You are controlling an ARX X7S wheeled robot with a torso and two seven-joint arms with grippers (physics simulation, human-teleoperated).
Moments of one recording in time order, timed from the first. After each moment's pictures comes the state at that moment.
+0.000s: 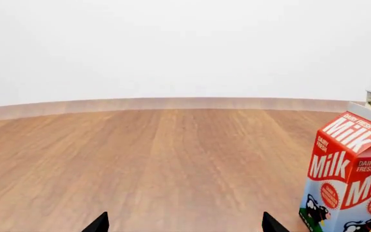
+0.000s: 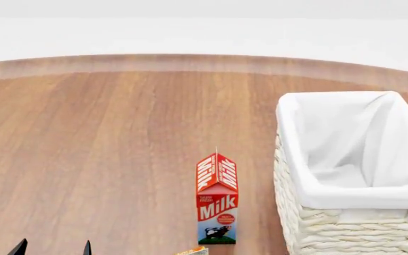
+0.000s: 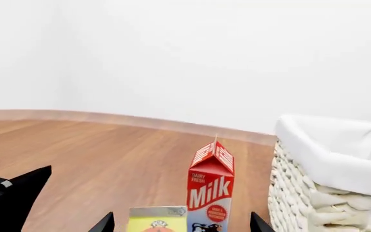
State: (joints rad) left arm -0.02 -0.19 0.23 -0.01 -0.19 0.03 -0.22; right arm -0.27 0.29 -0.39 -0.37 0.06 -0.08 0.20
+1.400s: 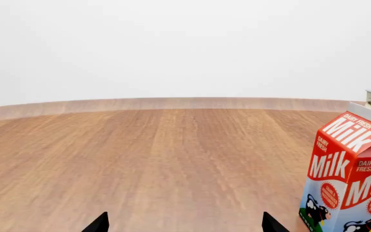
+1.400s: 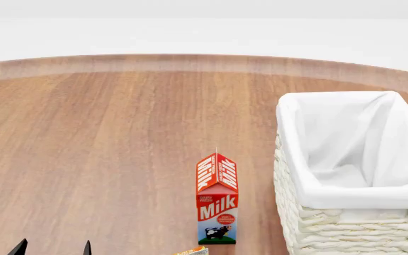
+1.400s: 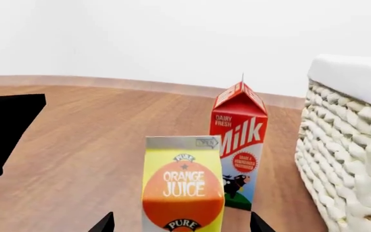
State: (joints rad) left arm -0.03 -0.21 0.26 -0.01 -0.21 0.04 -0.25; right arm -0.10 0.18 -0.48 0.12 0.07 -0.29 0.20
